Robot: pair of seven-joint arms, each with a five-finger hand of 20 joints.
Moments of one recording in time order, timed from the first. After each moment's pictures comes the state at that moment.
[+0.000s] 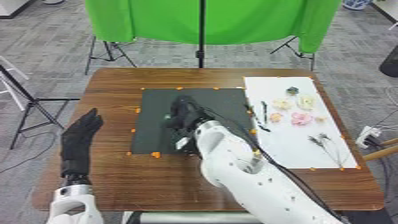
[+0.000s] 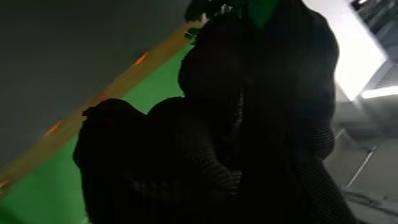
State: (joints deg) left arm 121.8 -69.7 -91.8 -114.1 62.5 19.4 20.7; right arm -68.4 -73.3 38.4 -98.6 -114.0 4.7 30.2
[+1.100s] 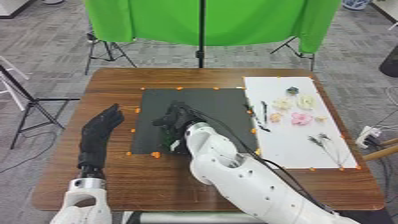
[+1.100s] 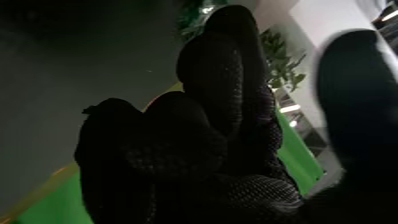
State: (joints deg) left arm 118.9 -68.6 -88.5 -113.6 63.3 15.0 18.4; right arm -65.2 -76.5 35.1 -90.0 -113.7 5.1 31.4
